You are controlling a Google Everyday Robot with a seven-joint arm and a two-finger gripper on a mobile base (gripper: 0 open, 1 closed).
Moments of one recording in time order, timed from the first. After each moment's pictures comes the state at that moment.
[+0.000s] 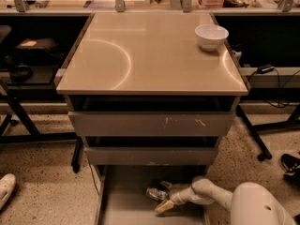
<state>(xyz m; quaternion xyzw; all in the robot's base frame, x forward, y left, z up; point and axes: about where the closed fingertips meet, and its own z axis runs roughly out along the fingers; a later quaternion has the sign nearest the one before) 0.532 -0.062 0.130 -0.54 0.72 0.30 0.32</state>
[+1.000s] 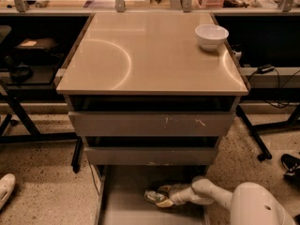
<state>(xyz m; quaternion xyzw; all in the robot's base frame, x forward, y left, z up) 0.532 -0.061 0.130 -0.54 0.72 0.30 0.32</state>
